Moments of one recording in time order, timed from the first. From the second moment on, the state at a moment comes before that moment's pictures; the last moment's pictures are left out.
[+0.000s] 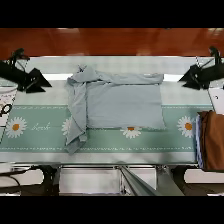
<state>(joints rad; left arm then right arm) 0.31 -1.41 1.27 1.03 -1.46 -1.41 -0.39 -1.48 1.30 -0.95 1.37 1.41</state>
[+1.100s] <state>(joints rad) 0.02 -1.20 0.45 0.54 -1.04 -1.23 -0.46 -1.09 0.63 -0.69 1.21 1.10</state>
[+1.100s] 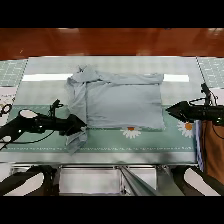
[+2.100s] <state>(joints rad) -0.01 -1.30 0.65 0.58 -1.14 -1.21 -0.62 -1.14 0.55 -0.85 1.25 1.23</state>
